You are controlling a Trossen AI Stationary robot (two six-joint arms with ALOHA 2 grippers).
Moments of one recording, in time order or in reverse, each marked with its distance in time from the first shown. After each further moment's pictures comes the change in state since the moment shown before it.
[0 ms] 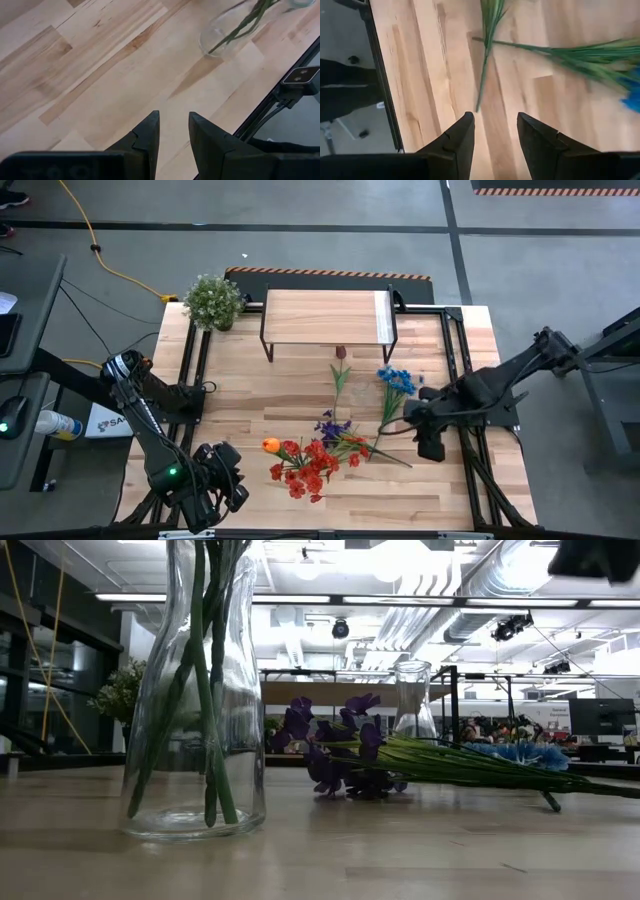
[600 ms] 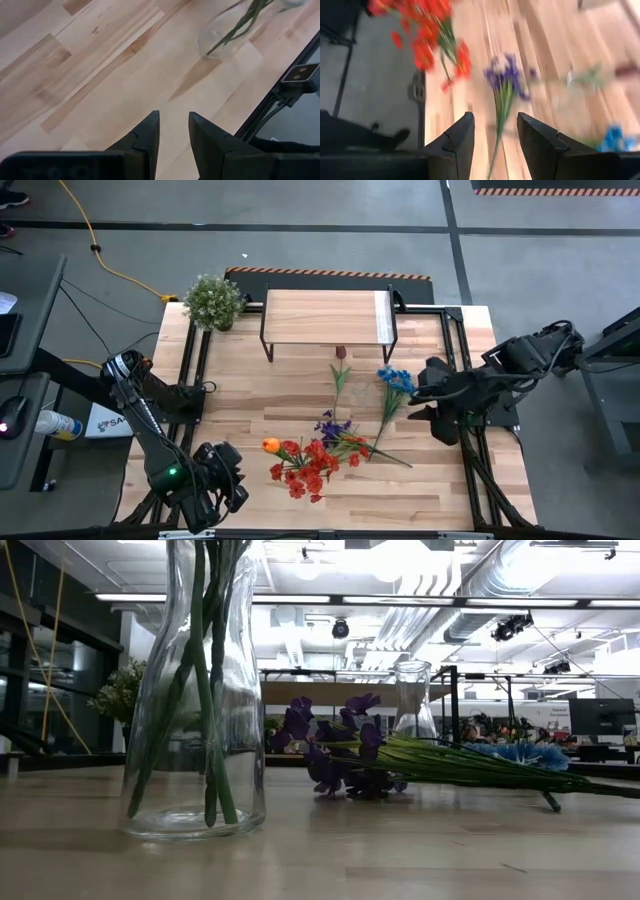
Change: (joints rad) left arm 0.000 0.000 0.000 -0.001 -0.012 0.035; right arm -0.001 0.015 0.485 -0.121 0.225 -0.081
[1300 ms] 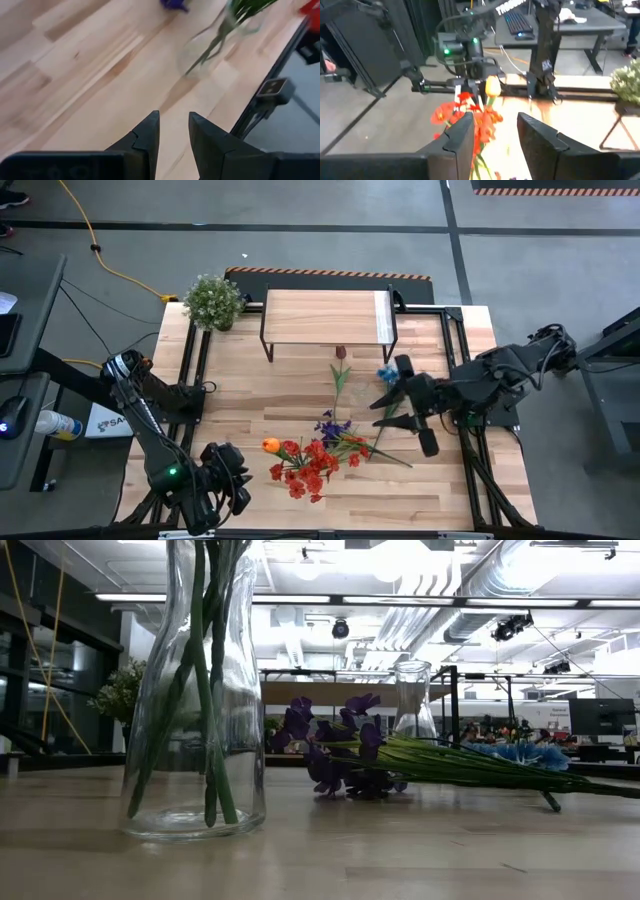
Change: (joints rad) left arm 0.000 0.000 0.000 0.068 -0.110 0.064; right arm 0.000 0.072 0.000 0.627 0.064 -0.433
